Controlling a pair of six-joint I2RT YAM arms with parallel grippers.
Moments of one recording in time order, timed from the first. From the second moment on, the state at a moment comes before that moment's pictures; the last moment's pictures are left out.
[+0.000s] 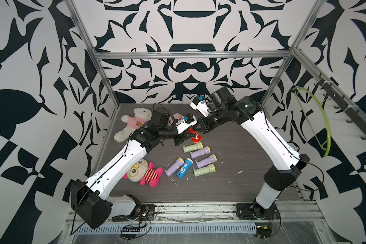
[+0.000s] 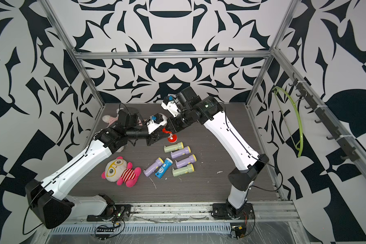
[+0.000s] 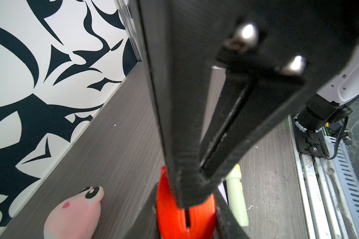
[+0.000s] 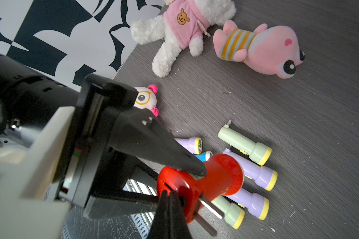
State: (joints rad) left arm -0.62 1.30 1.26 -0.46 0.59 0.45; right arm 0.68 1.74 2.15 -1.32 -0.44 0.15
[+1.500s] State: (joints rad) left arm -0.62 1.32 1.26 -0.54 0.57 0.45; right arm 0.66 1.73 2.03 -1.25 -0.51 0.17
